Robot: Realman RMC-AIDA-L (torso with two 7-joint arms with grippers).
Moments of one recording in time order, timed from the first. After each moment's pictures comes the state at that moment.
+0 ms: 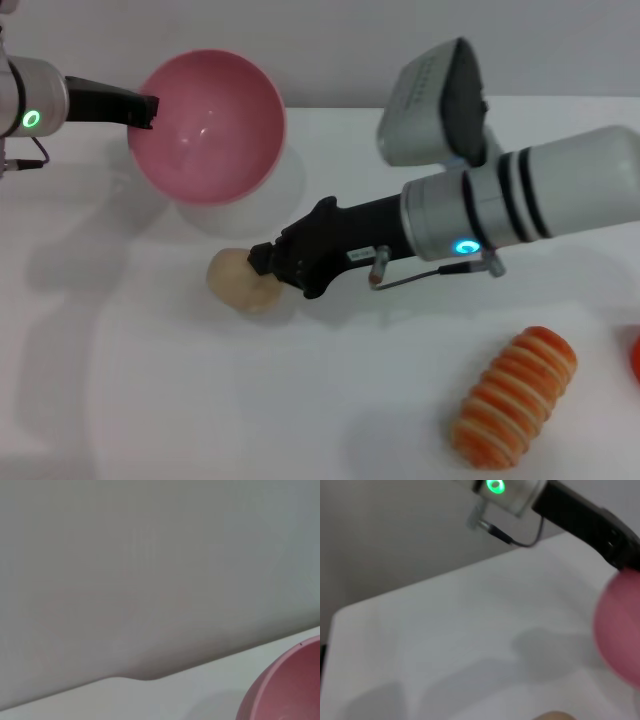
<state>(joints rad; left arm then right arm) -0.59 -2.05 1.16 1.10 2.46 0.92 -2.48 0.66 2.07 -1.72 -0.97 -1.72 -1.01 1.98</state>
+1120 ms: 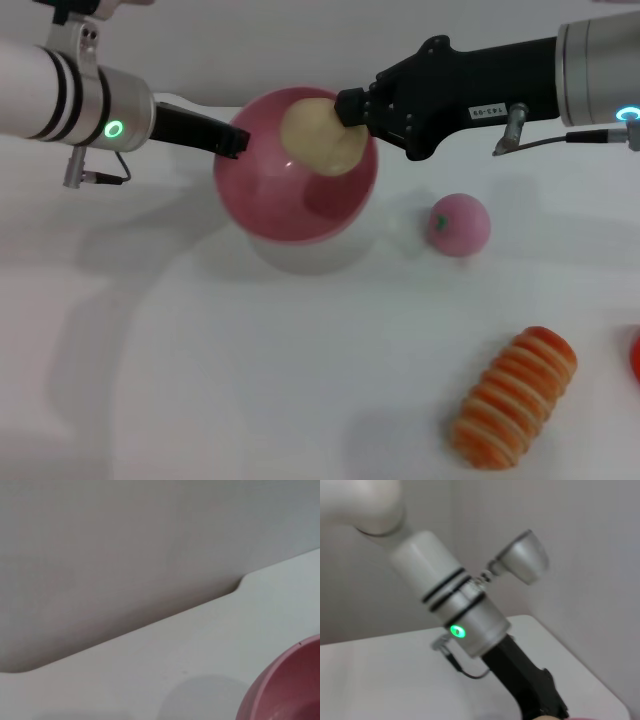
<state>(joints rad) -0.66 -2.06 1.30 1.09 2.39 1.05 -2.56 0.57 2.07 -1.27 -1.34 -1.90 -1.33 1.95</state>
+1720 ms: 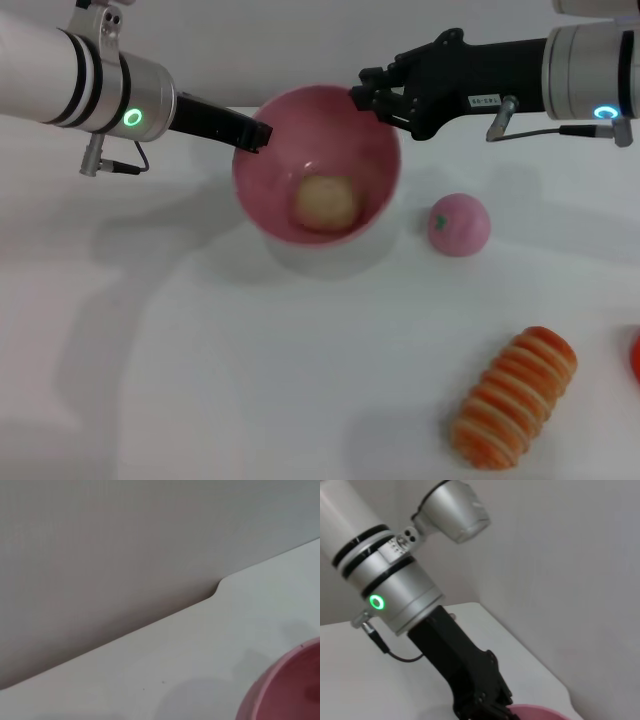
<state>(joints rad) -0.69 -2.06 1.31 1.10 2.38 1.08 -2.57 0.59 2.07 -1.27 -1.22 -1.94 -1.15 1.88</state>
